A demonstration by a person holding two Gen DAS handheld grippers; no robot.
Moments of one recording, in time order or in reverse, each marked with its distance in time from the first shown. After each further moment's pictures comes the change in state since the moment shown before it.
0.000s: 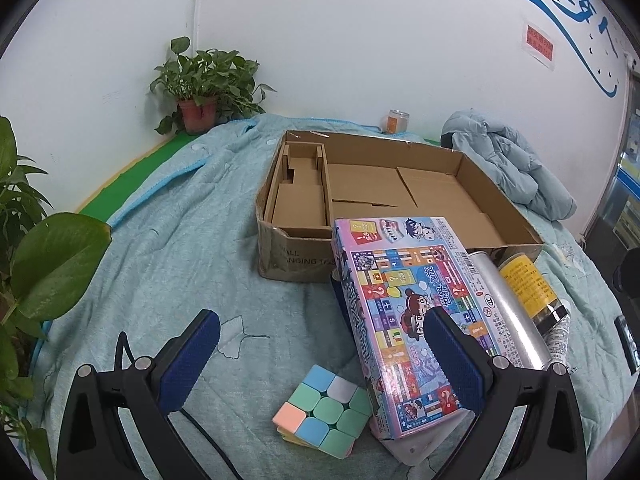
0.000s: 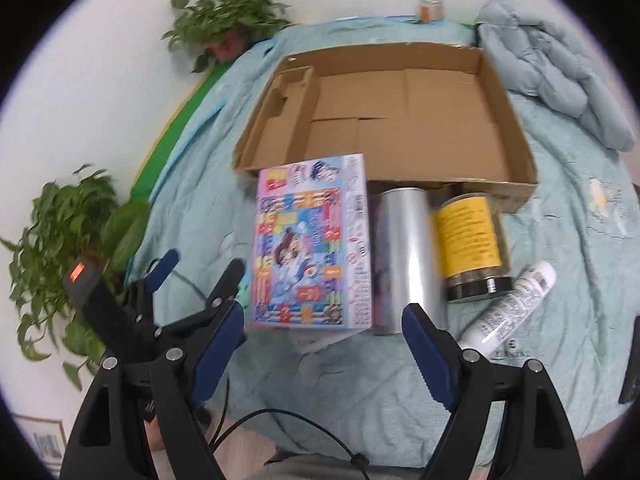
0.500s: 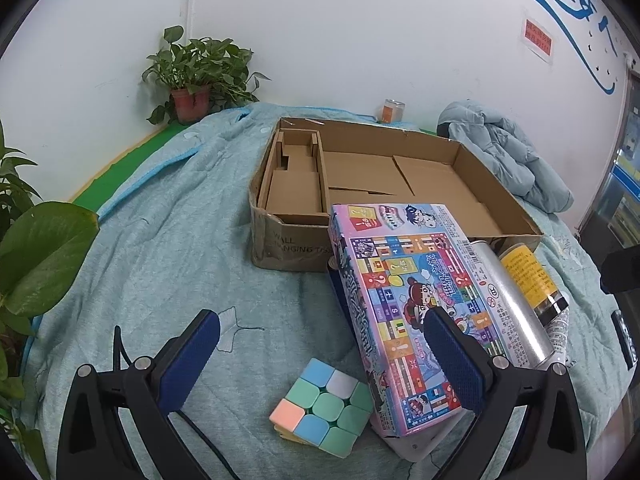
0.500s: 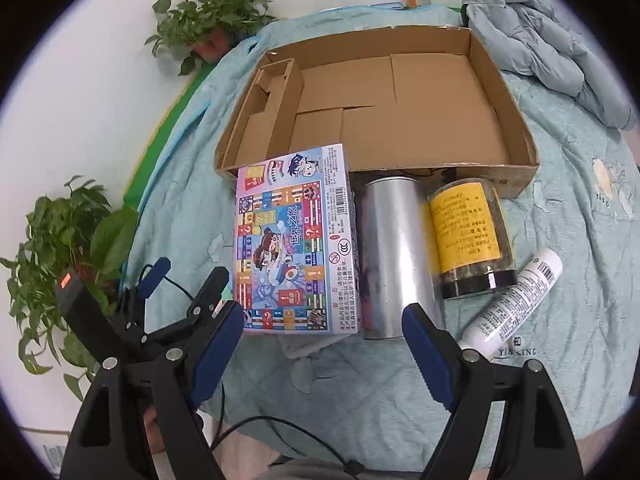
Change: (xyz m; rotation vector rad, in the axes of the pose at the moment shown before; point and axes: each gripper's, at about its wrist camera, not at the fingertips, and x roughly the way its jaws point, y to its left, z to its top) left arm 0.014 0.002 -0.003 -0.001 0.036 -0.026; right arm 0.018 -0.018 0.003 0.054 0.027 0.003
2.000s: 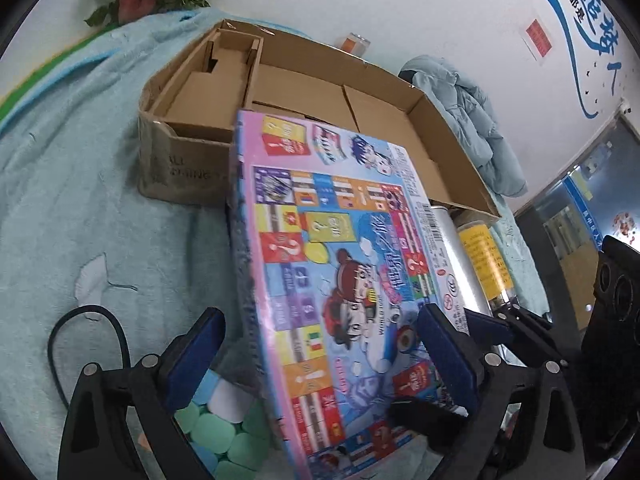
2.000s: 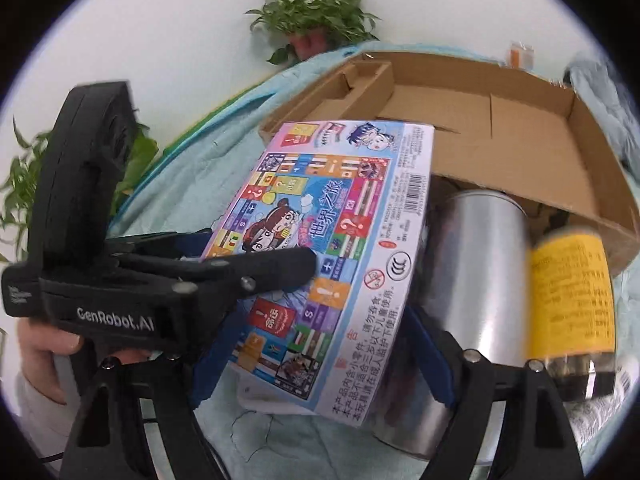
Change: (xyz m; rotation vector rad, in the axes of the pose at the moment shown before) left arm 0.095 -0.015 0.008 -0.143 0.279 -0.328; right arm 0.108 0.006 -0.025 -0.369 -0.183 0.121
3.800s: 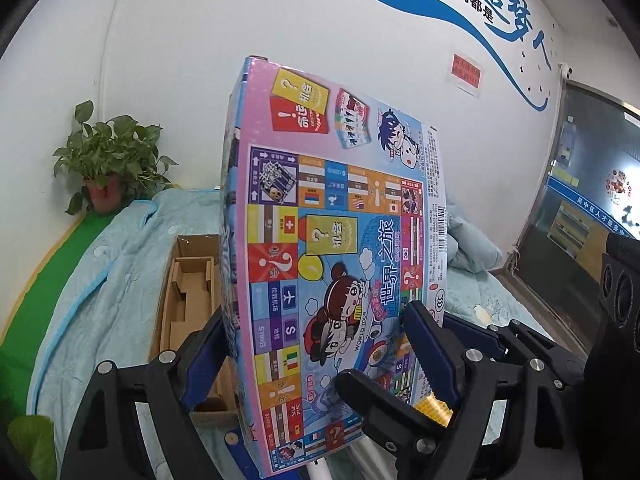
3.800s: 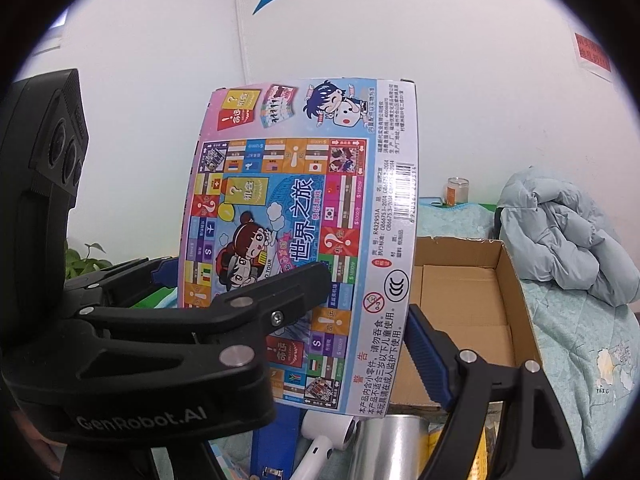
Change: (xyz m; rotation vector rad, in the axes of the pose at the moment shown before) left arm -0.125 -0.146 0.124 0.309 -0.400 0.090; right arm -0.084 0.001 0.107 0.049 -0.467 -0.190
